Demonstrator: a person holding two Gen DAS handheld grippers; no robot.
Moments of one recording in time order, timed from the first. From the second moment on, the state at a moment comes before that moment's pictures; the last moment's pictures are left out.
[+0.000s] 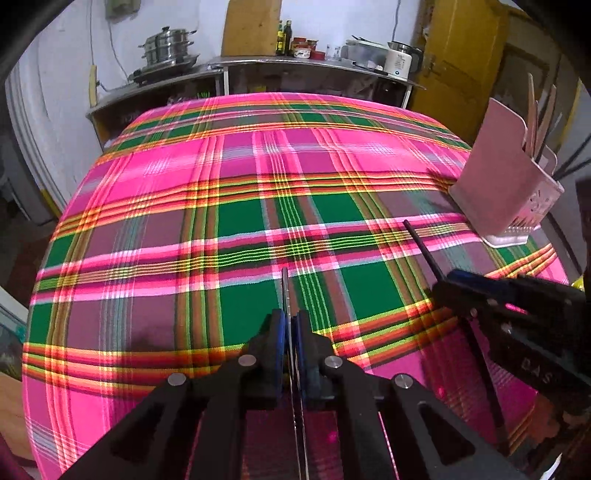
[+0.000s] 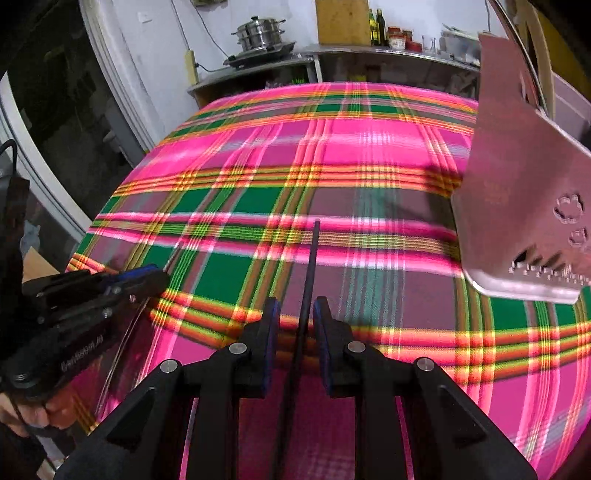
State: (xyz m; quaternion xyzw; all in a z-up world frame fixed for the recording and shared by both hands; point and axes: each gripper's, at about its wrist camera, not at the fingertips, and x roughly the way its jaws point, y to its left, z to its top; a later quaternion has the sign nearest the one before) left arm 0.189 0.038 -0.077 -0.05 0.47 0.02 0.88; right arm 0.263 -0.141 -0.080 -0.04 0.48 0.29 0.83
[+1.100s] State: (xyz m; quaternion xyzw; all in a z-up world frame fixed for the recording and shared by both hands) left arm 0.174 0.043 0.013 -0.11 0.40 -0.04 0.91; right arm 0.242 -0.178 0.034 0.01 0.39 0.30 0.87
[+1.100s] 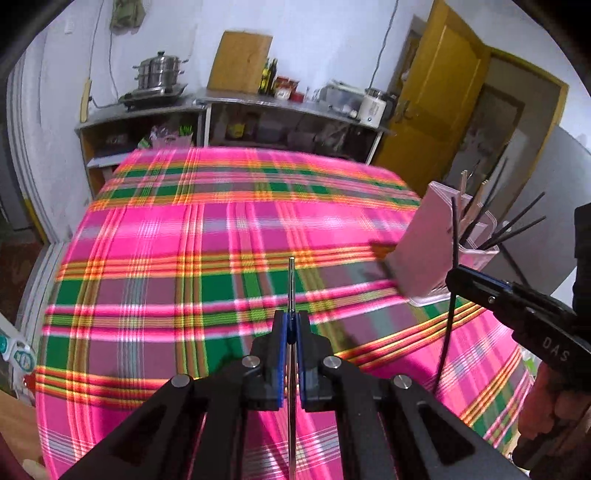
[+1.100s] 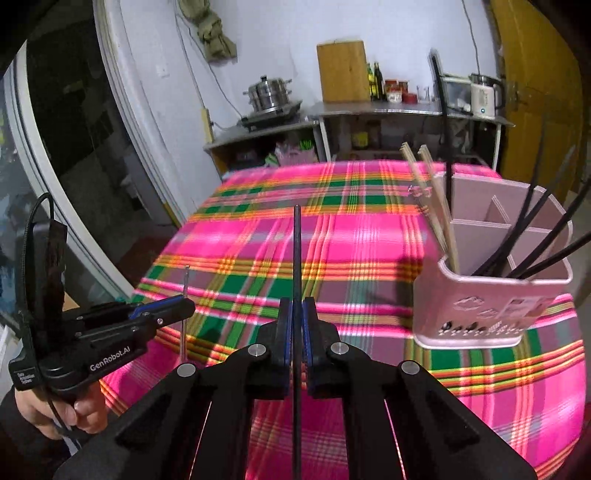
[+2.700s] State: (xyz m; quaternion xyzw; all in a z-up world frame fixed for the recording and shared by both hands) left arm 0.192 -0.059 0.088 -0.10 0.37 -0.16 0.91; right arm 0.212 -0.287 0.111 0.05 0.31 0.23 0.92
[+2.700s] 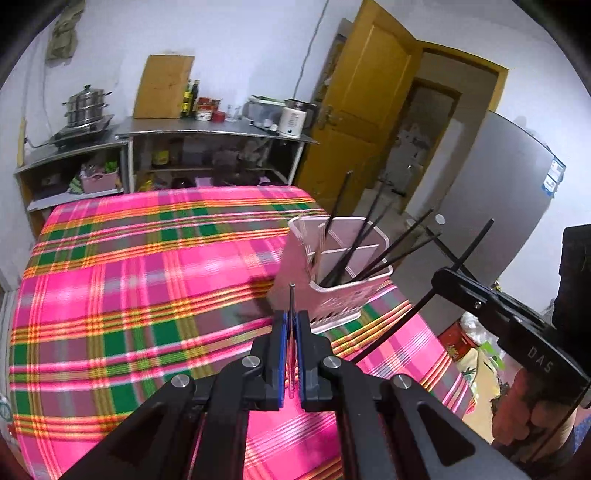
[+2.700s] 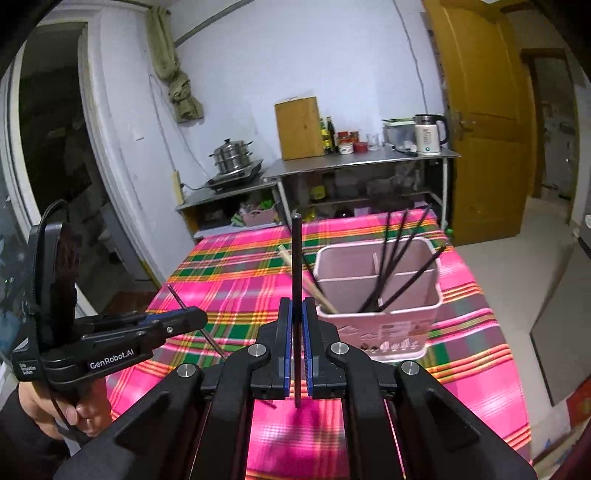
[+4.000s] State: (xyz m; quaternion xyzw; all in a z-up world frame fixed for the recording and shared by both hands) left arm 0.293 -0.121 0.122 -0.07 0.32 -0.18 0.93; right arm 0.279 -0.303 0.132 0.06 0.23 0.18 0.95
